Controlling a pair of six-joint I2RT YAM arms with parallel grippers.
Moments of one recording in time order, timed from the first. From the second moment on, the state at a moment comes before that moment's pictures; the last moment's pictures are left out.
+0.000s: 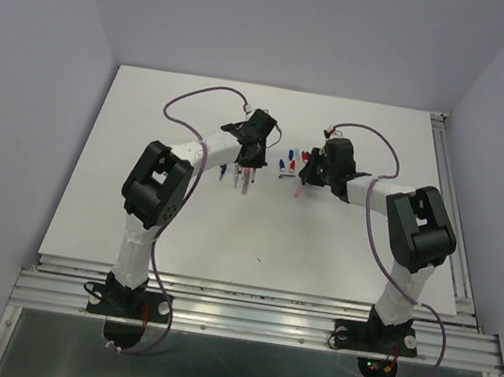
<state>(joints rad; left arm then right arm) -0.58 2.04 1.55 -0.46 -0.17 -0.56 0.37 1.89 1.08 0.16 -0.11 0.41</state>
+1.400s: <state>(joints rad) -0.58 1.36 1.45 -0.45 -0.27 -0.59 0.39 1.44 1.09 -0.06 0.05 0.41</state>
